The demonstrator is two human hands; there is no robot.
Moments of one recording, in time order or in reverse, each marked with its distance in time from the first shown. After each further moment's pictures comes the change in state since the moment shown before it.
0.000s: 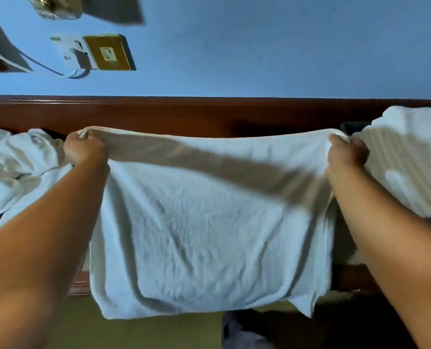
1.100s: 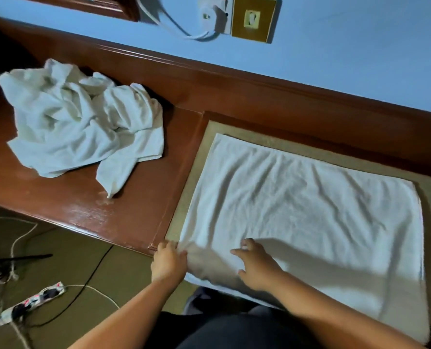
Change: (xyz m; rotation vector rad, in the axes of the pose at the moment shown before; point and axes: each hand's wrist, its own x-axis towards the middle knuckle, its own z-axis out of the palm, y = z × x) left_hand -0.086 -0.286 -0.116 0.689 -0.545 -0.210; right_hand -0.306 0.233 0.115 -1.387 -1.565 -0.506
